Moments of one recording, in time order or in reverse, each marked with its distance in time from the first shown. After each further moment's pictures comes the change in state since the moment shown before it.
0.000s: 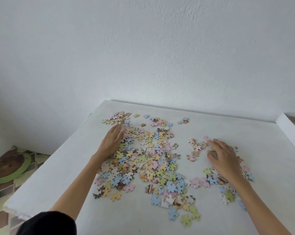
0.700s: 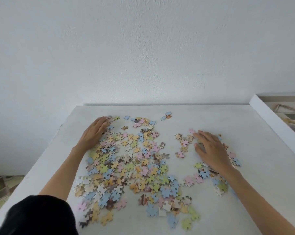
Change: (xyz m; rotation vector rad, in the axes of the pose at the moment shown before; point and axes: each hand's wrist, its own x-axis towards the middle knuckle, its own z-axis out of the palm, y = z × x) left_hand 0.085 -0.027 -0.006 0.081 -0.153 0.111; right_hand 0.000 0.003 0.004 -0.016 0.039 -0.010
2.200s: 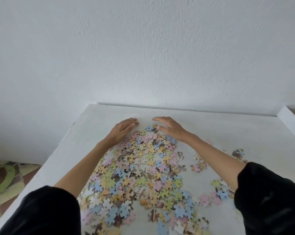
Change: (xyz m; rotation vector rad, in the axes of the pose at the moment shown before) left_hand 0.024 0.040 0.018 -0.240 -0.120 0.128; right_hand 0.147 -0.113 0.049 0.372 -0.421 -0.311
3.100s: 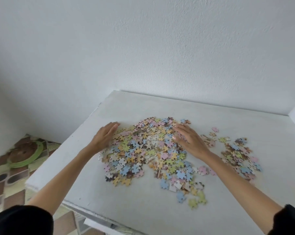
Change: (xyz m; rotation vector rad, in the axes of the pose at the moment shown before) left_hand -0.161 0.012 -0.025 0.068 0.193 -0.284; right_hand -0.118 -0.009 0.039 -0.169 0.100 -0.030
